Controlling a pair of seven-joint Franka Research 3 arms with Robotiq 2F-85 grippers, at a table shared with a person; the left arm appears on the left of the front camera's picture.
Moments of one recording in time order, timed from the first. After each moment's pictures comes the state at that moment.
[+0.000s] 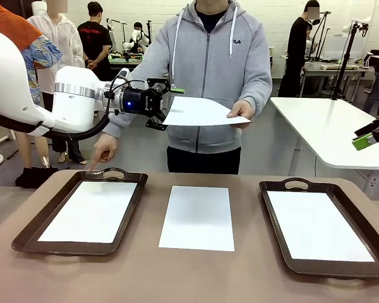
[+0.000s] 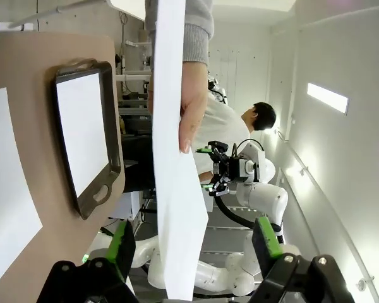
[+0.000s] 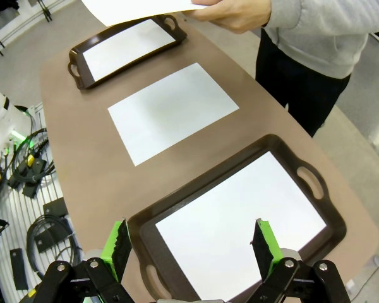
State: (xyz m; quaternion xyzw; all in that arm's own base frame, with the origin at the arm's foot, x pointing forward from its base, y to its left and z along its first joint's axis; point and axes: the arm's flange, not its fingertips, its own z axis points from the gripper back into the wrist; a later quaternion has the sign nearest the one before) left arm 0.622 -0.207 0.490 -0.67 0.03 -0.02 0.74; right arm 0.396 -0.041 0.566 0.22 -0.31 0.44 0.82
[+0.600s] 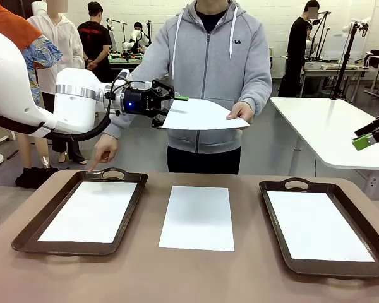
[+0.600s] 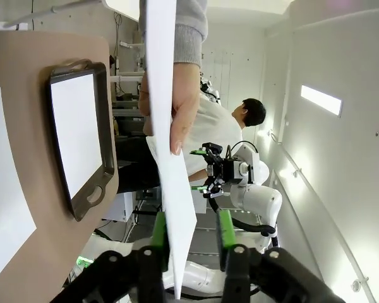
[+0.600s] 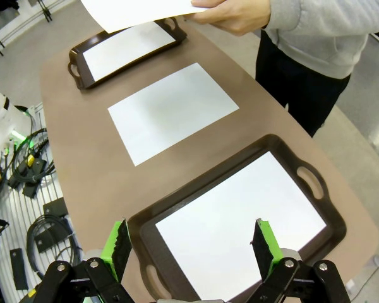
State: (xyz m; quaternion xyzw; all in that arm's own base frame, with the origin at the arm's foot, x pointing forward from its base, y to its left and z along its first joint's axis) left arm 0.621 -0.209 0.488 -0.68 0.03 -0.02 0.73; right arm 0.396 -0.041 0.566 0.22 -0.31 0.44 0.82
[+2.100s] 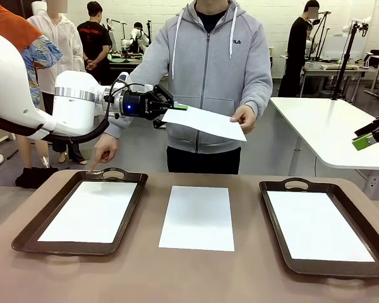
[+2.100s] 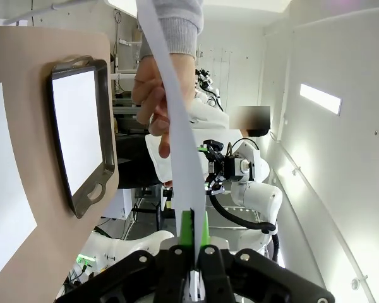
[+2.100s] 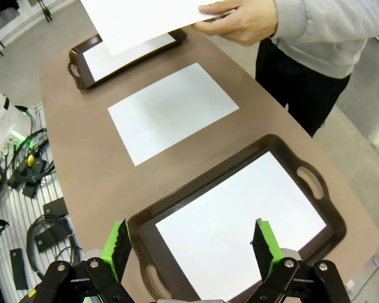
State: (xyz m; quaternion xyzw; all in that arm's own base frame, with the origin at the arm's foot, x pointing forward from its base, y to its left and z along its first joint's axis) left arm 0.618 -0.206 0.481 -0.68 0.04 -0.02 0.73; right arm 0.396 -0.041 0.566 0.22 -0.31 0.44 0.82
